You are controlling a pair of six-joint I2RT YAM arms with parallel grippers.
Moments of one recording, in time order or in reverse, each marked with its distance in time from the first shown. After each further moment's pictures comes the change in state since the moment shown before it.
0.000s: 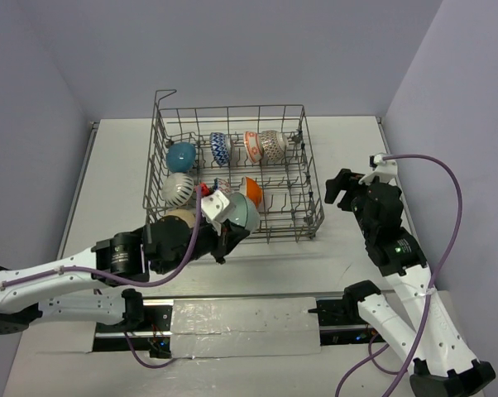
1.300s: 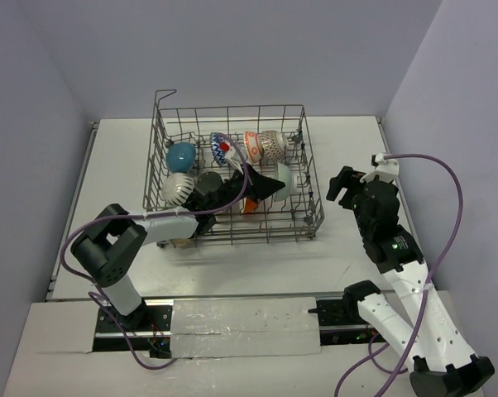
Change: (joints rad) left arm 0.594 0.739 -0.216 1.325 0.658 -0.526; right arm 0.000 0.021 -0.011 0.018 0.093 0.014
